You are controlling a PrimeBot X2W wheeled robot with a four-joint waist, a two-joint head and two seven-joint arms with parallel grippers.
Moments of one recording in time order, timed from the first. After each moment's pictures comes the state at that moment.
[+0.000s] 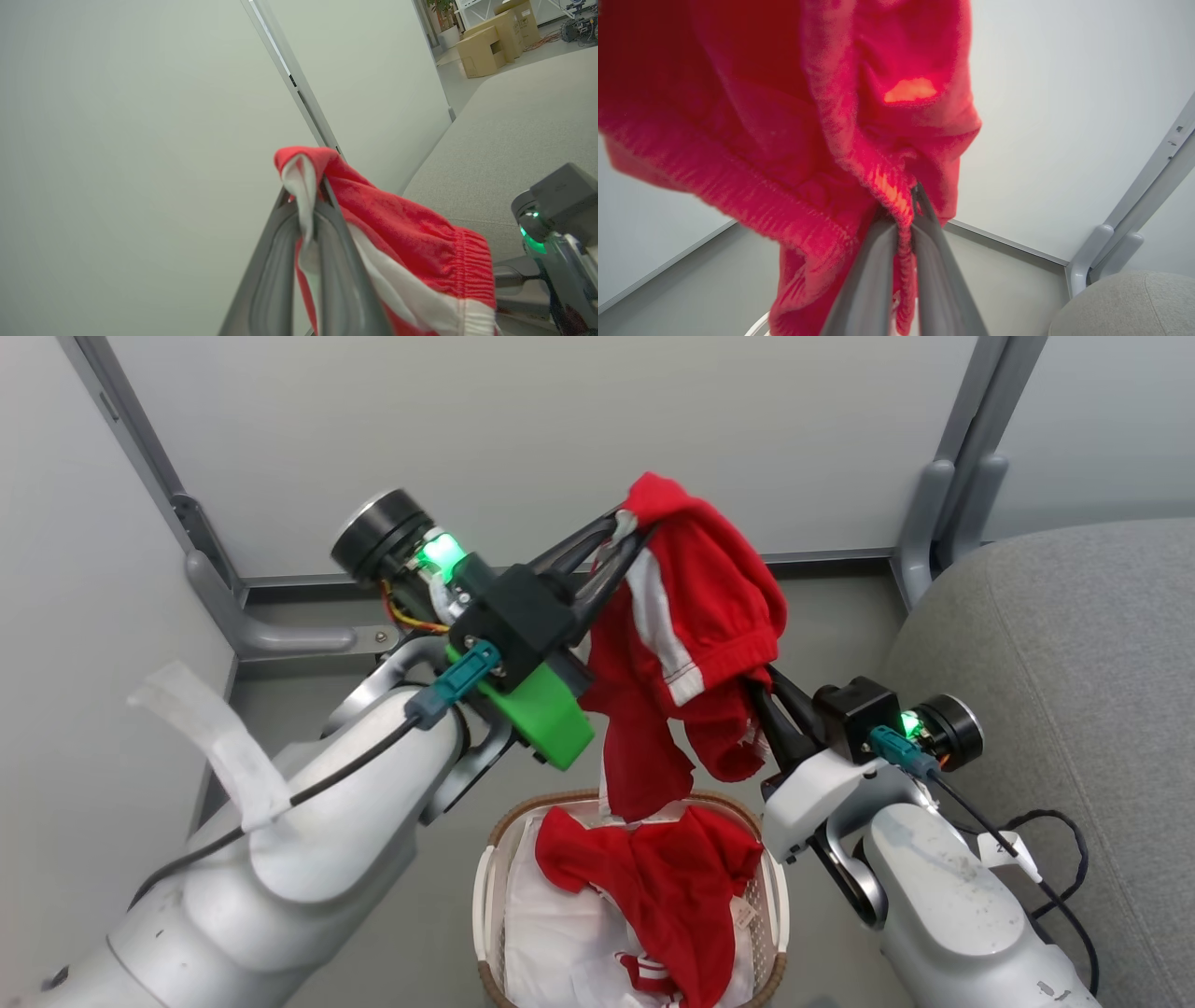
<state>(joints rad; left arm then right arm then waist) -0.84 0.29 -0.88 0.22 -0.36 -0.09 -0.17 -0.49 -0.05 0.36 0.58 0.13 0.13 -0.26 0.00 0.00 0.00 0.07</state>
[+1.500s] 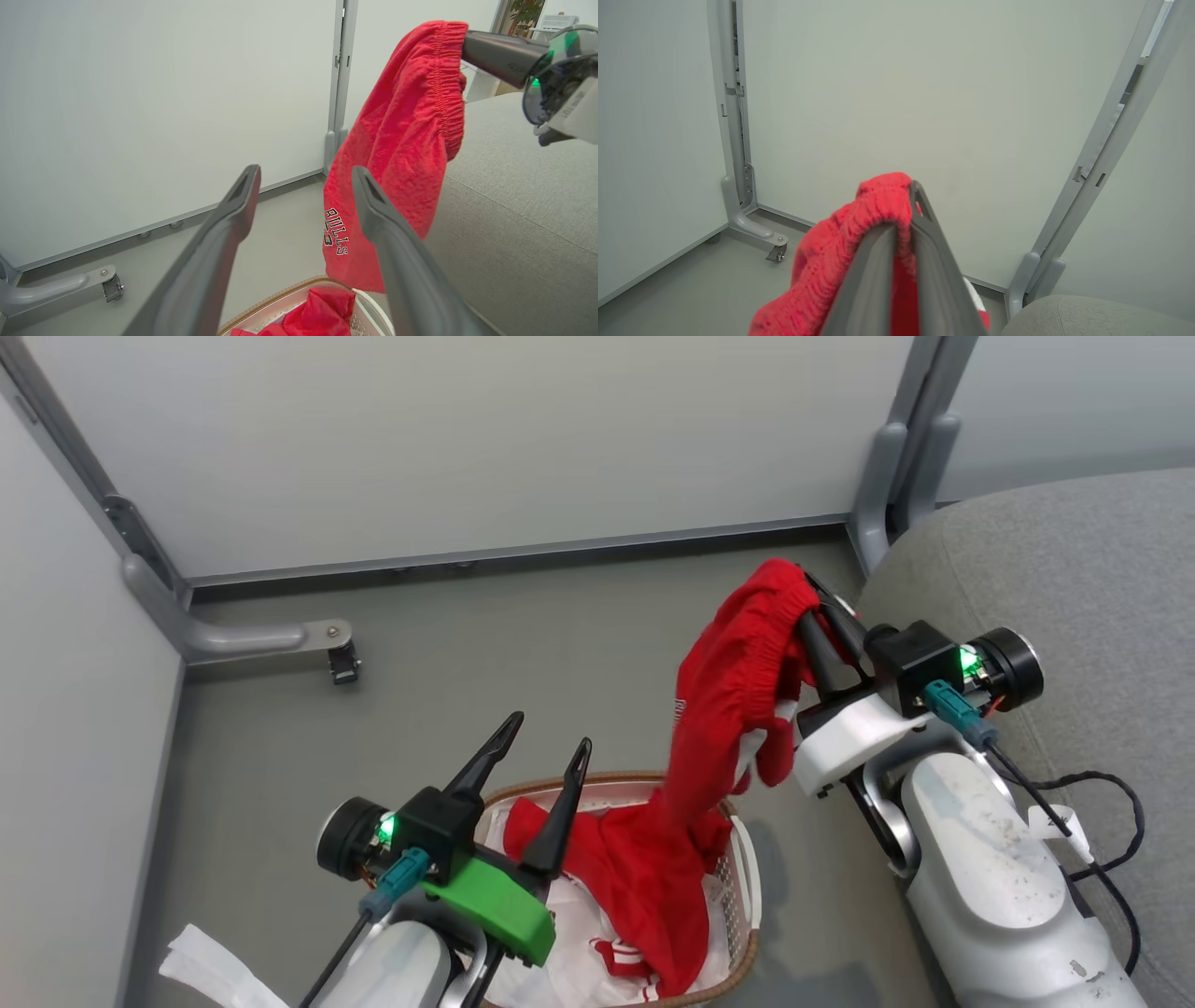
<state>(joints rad) -0.29 0.15 -0.59 0.32 -0.36 -0.08 -0.26 -0.50 -0.05 0.23 0.42 0.01 0.13 -0.26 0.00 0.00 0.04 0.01</state>
